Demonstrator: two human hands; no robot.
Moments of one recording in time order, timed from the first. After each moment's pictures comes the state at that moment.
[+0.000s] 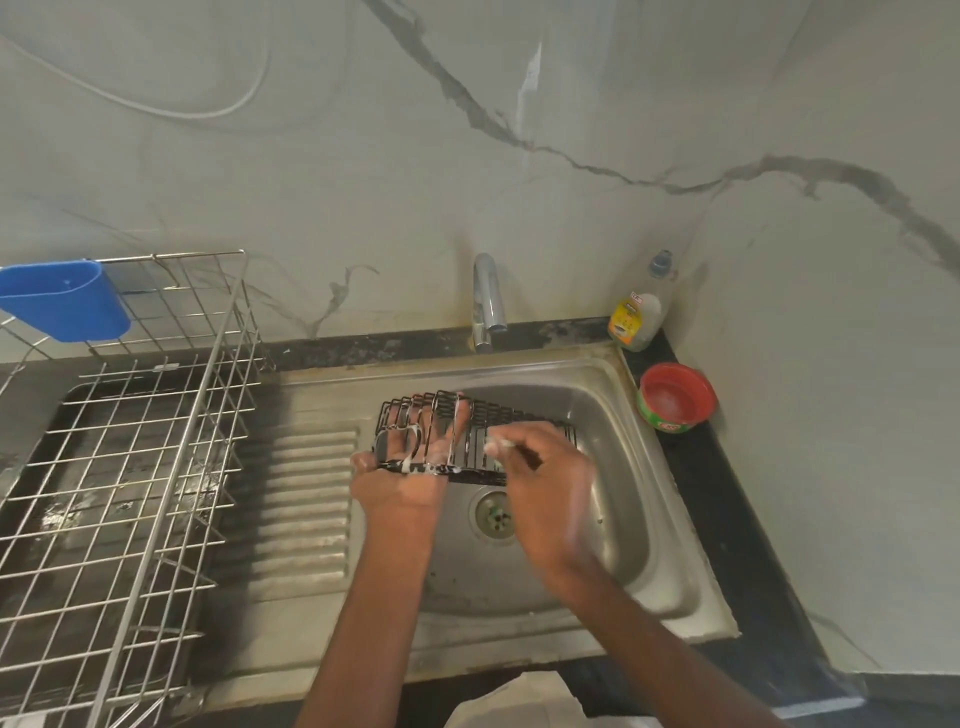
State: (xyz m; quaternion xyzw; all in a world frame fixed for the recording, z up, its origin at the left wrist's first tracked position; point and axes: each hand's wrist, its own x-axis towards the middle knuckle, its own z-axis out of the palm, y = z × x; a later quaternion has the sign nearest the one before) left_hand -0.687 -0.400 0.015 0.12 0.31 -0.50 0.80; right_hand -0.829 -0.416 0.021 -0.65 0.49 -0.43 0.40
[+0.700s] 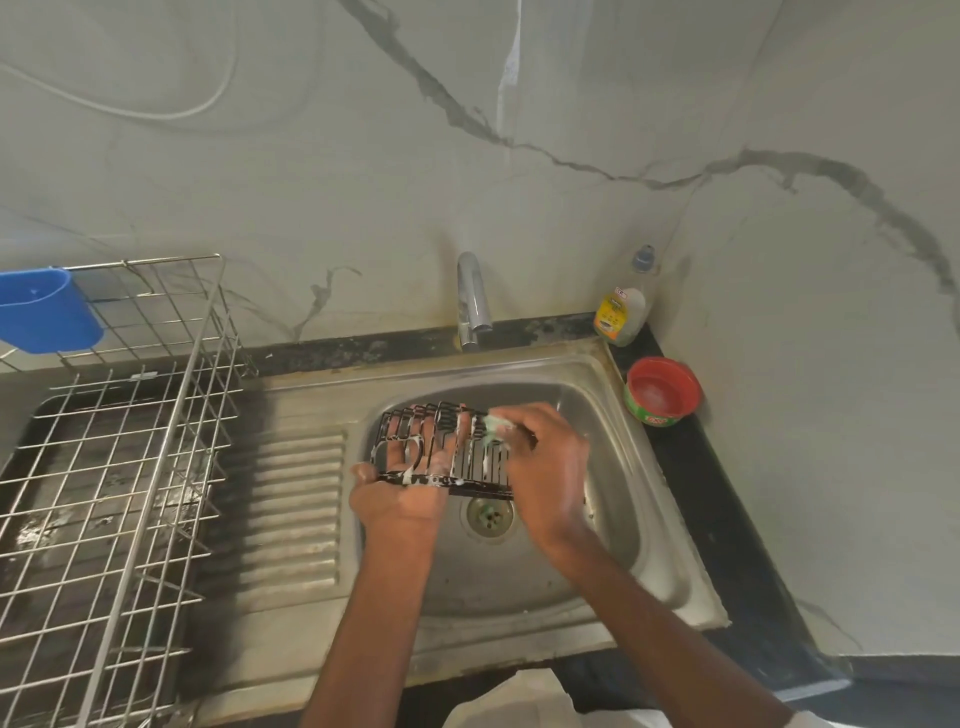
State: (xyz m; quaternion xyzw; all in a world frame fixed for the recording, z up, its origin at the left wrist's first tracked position) left_hand -0.699 -0.398 0.022 0.16 0.35 -0.48 0.79; right_hand -0.831 -0.444 0.009 -0.69 0.51 -0.43 0.30
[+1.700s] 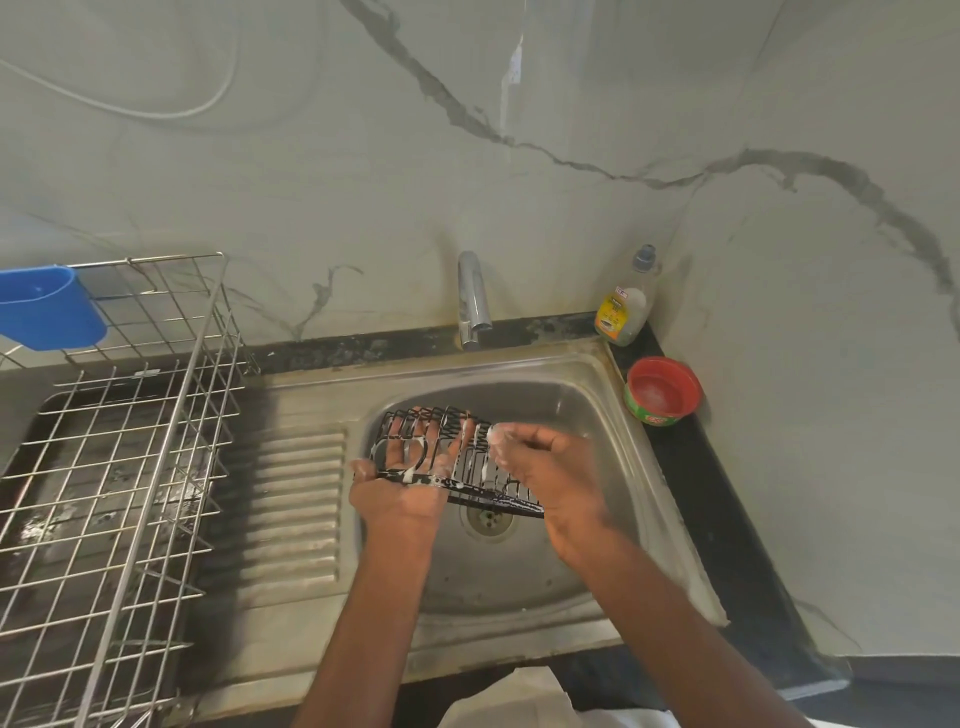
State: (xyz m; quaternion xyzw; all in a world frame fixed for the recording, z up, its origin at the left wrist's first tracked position) left_hand -0.694 -0.401 -0.001 0.20 0.32 -0.50 0.78; right_hand -0.848 -0.439 0.022 -0.40 0.53 -0.35 0.66
